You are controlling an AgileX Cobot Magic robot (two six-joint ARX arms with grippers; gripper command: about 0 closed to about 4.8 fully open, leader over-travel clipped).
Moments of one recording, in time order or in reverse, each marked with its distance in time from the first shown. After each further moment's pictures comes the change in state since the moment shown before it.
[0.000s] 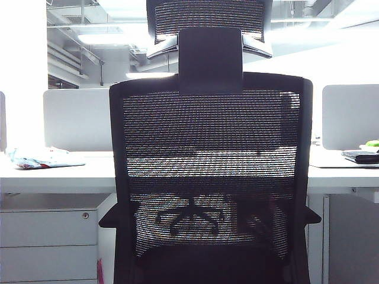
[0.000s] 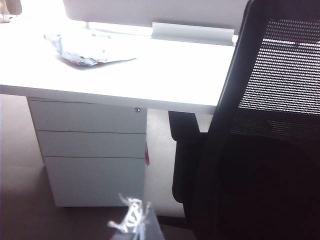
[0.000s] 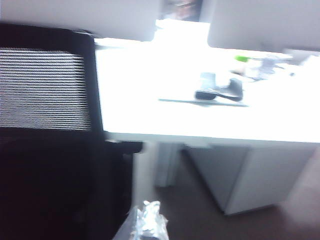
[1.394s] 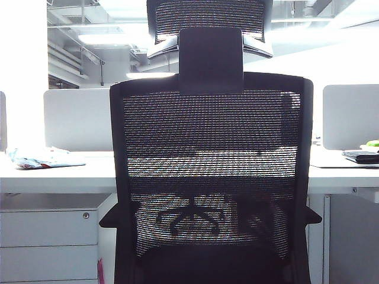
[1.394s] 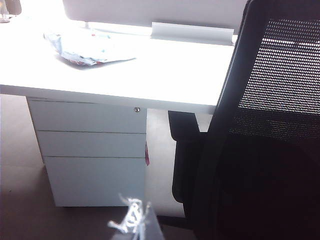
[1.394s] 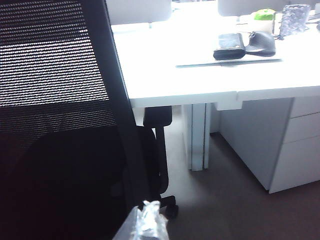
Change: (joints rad) left arm 0.000 0.000 0.000 0.000 0.000 0.000; right arm -0.054 -0.277 -0.280 -0.013 -0.128 0.151
